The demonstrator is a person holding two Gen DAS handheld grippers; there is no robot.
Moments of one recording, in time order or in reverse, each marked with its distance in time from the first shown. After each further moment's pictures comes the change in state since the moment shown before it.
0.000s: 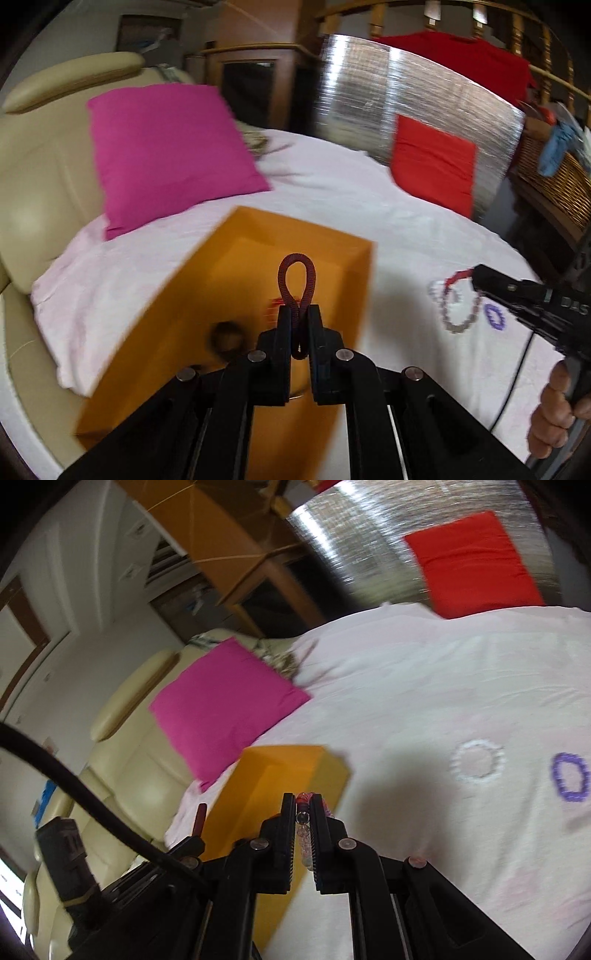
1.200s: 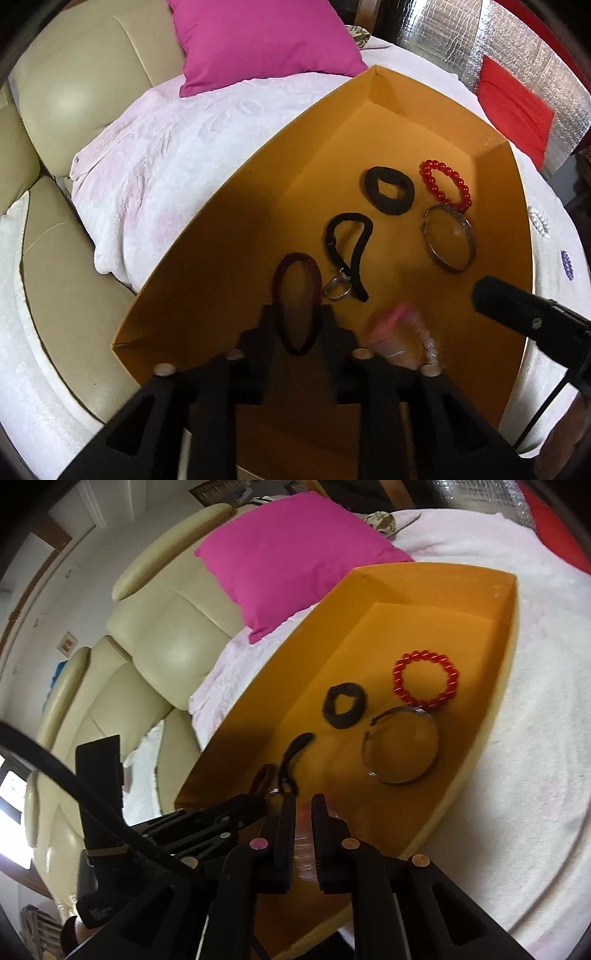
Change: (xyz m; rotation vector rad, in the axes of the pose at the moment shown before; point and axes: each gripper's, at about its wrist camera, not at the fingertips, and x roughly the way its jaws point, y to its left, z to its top) left arm 0.040 0.097 -0.082 -0.133 0.360 0.148; right arm 0.116 0.097 -0.111 -0.185 0.430 0.066
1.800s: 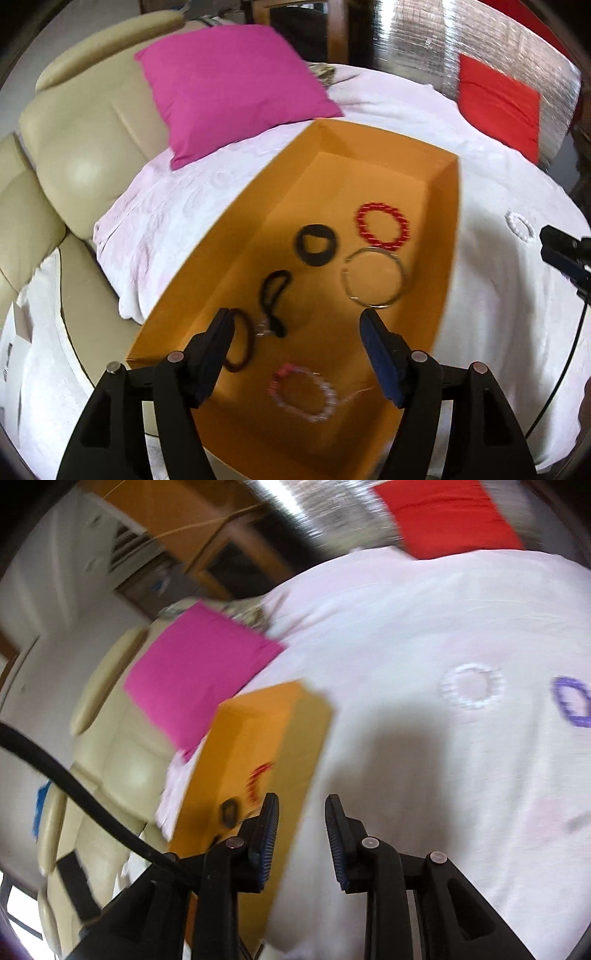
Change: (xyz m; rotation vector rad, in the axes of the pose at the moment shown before) left arm -0.061 -0.088 0.015 0.120 -0.125 0.126; right arm -0.133 -0.131 0.018 0.359 -0.279 -0.125
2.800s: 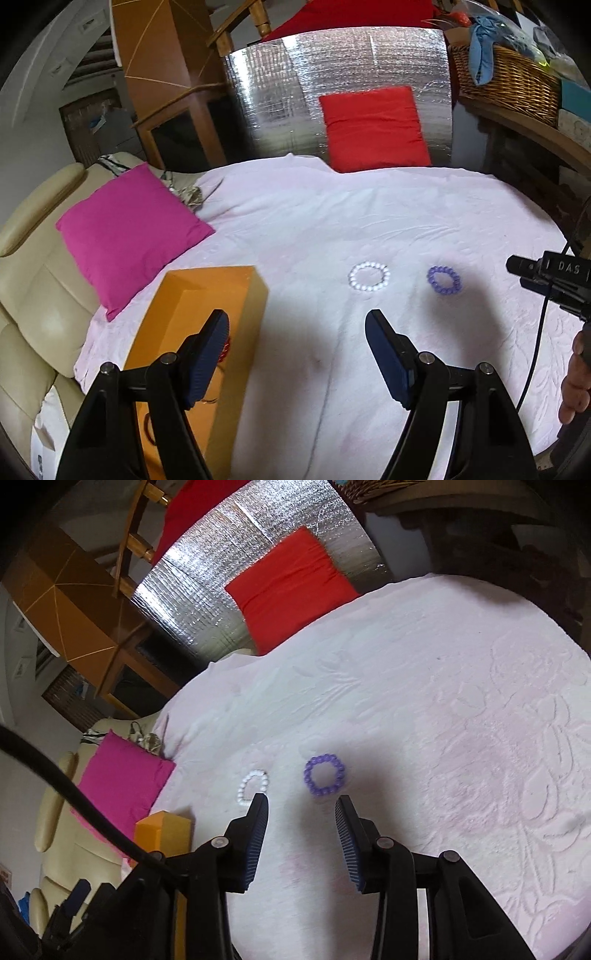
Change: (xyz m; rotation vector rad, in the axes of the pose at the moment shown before) left arm -0.114 -0.202 0.028 0.356 -0.299 -0.116; right arm -0.169 -0.145 0.015 0.272 -0.280 -0.261
